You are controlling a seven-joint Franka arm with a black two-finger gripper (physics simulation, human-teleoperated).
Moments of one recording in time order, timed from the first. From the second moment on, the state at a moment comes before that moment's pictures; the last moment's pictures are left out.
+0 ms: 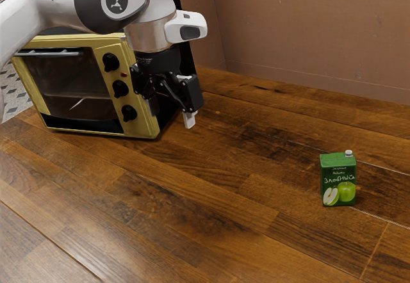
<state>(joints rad) -0.10 0.18 0.07 -1.19 0.03 1.33 -0.03</state>
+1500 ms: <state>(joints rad) 0.08 0.26 0.61 -1.40 -0.24 2.33 1.46</state>
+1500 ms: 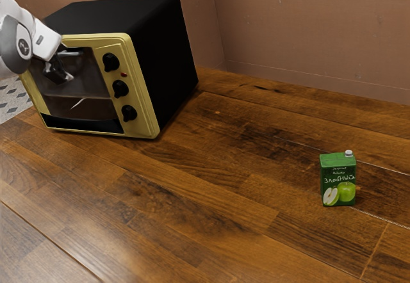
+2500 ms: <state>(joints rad) 0.22 0.36 0.47 -1.33 -0.27 2.35 1.71</state>
